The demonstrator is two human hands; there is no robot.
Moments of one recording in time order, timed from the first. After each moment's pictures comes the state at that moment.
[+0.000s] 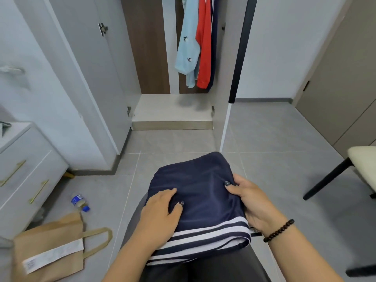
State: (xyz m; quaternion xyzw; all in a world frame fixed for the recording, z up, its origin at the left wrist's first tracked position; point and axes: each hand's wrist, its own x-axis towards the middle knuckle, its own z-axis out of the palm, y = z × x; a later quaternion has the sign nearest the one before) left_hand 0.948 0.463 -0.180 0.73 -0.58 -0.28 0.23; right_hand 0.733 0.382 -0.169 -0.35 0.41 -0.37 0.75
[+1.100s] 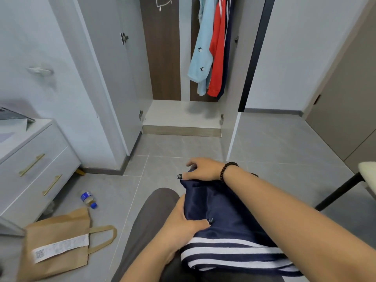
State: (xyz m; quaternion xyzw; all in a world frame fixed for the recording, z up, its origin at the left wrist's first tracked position) left_hand 0.917 0.481 -0.178 0.54 -0.38 -0.59 0.47; right_hand 0.839 0.313 -0.133 -0.83 0.44 0.08 0.34
